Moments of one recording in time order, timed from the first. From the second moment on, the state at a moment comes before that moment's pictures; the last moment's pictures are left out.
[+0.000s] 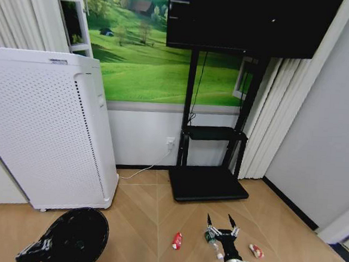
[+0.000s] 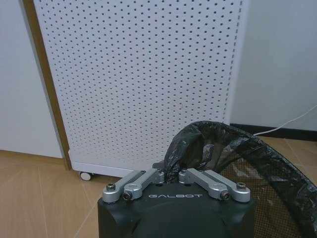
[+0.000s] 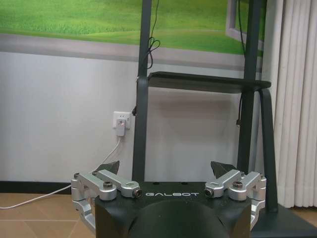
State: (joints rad) left arm 2.01 -1.32 -1.01 -2.24 -0.55 0.24 -0.07; right arm -1.60 1.35 0.55 1.77 0.14 0.34 0.06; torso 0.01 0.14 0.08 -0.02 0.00
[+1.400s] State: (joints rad) left arm 2.08 -1.38 -1.03 -2.26 -0.53 0.16 -0.05; right arm -1.13 1.27 0.14 1.10 0.19 -0.06 0.08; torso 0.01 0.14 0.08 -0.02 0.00
